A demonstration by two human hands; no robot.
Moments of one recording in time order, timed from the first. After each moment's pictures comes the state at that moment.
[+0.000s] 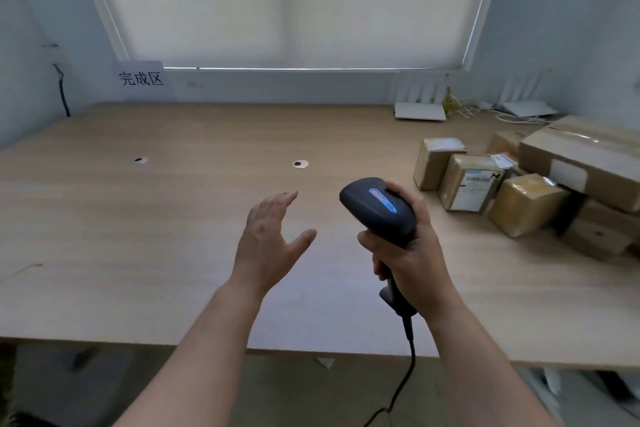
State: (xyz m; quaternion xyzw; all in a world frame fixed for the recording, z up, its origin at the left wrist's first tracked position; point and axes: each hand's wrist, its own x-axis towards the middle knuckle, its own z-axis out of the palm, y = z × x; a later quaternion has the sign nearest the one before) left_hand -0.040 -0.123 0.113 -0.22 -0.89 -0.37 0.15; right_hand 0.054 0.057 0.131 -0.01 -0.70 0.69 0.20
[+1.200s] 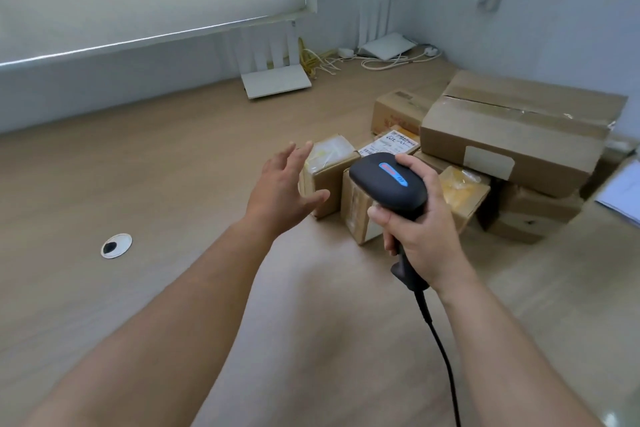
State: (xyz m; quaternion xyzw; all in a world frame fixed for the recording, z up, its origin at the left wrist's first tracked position) left_hand -0.319 0.240 0.079 -0.45 -0.84 -0.29 -0.05; right_hand -0.118 0.323 0.090 -0.24 -0.67 0.61 0.34
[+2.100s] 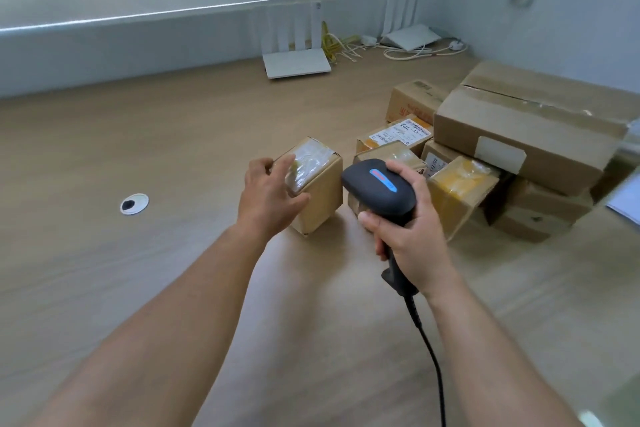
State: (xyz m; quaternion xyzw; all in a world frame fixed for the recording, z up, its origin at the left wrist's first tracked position) left_hand -0.299 0.198 0.049 -0.32 -0.89 -0.32 -0.05; right_hand -0.104 0.299 0.073 -0.23 -0.68 0.64 0.29
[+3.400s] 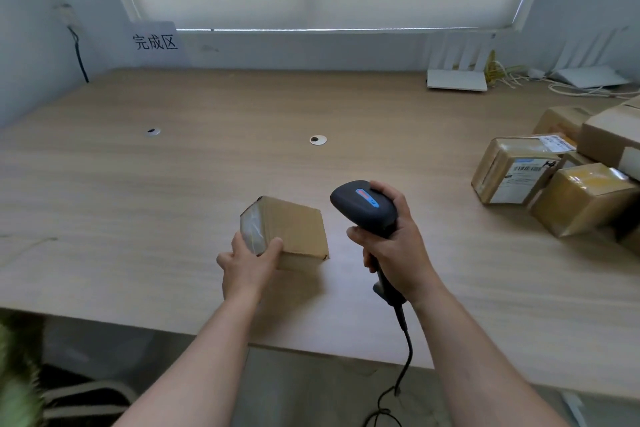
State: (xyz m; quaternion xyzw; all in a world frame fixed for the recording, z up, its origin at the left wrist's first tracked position) left_hand -0.083 -0.138 0.029 0.20 -0.88 -0.43 -0.06; right_hand -0.022 0.069 0.077 -0.03 -0.70 0.70 0.10
